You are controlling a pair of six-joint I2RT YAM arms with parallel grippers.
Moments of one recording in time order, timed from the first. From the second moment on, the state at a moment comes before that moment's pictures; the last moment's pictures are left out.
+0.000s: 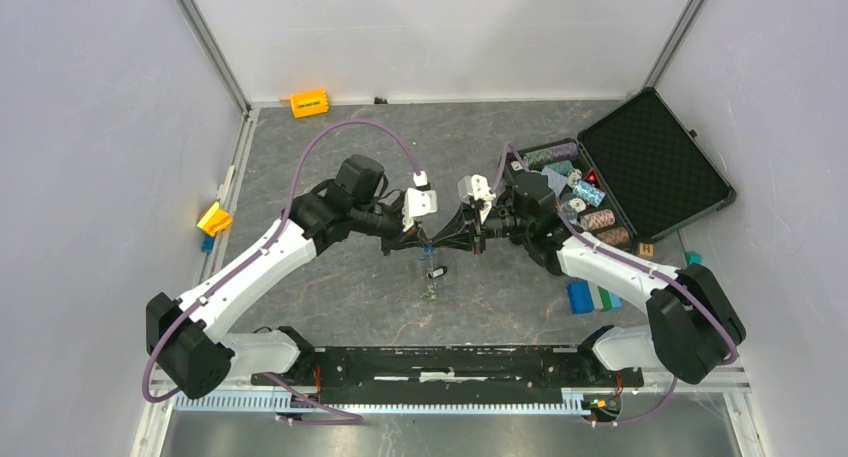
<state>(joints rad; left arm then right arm) -0.67 1.24 1.10 -0.61 0.68 0.55 0.62 1.34 0.72 0.48 -1.03 -0.07</state>
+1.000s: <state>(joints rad) -0.64 1.20 1.16 -0.67 0.65 0.59 0.59 1.33 0.73 0.52 -1.03 -0.03</state>
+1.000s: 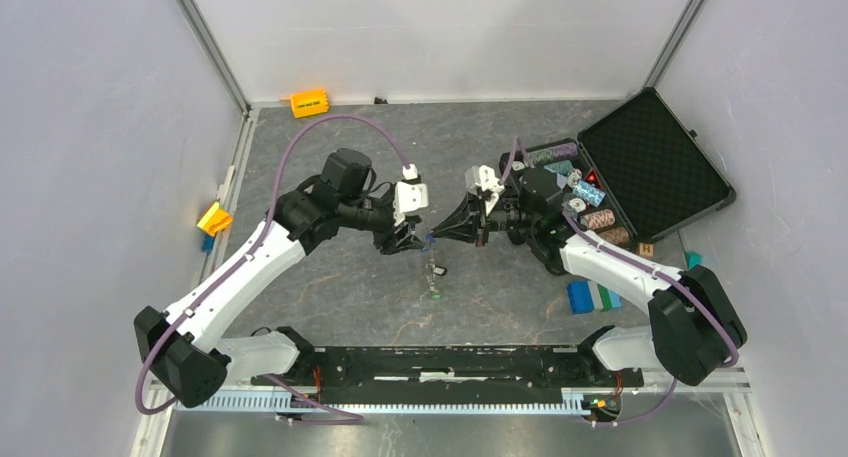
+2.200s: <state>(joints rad) -0.63 1.27 1.06 -0.47 0.84 0.54 0.54 1.33 0.63 0.99 -1.03 0.39</state>
